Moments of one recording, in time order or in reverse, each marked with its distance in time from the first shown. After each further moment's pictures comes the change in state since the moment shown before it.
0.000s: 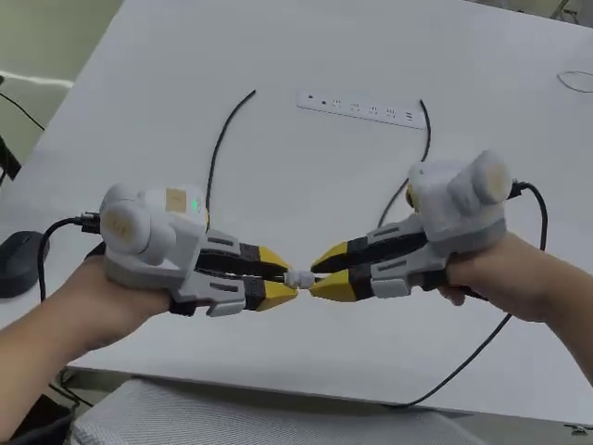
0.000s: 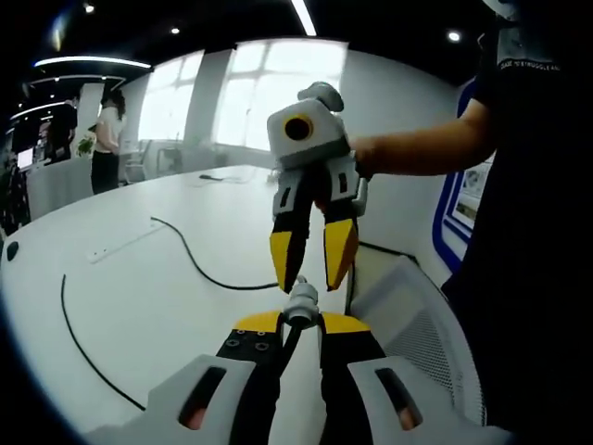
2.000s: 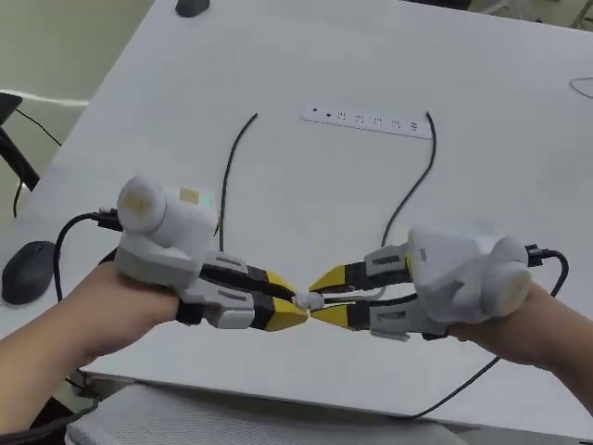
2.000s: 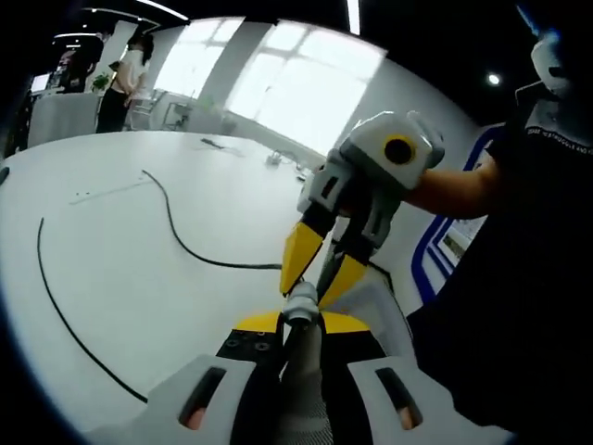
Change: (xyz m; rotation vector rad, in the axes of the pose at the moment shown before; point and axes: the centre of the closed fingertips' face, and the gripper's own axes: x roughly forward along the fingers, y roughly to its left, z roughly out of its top) left arm 0.008 -0.028 0.002 -0.248 0.064 -0.067; right arm -0.001 0.020 -0.021 -0.644 0.116 -0.201
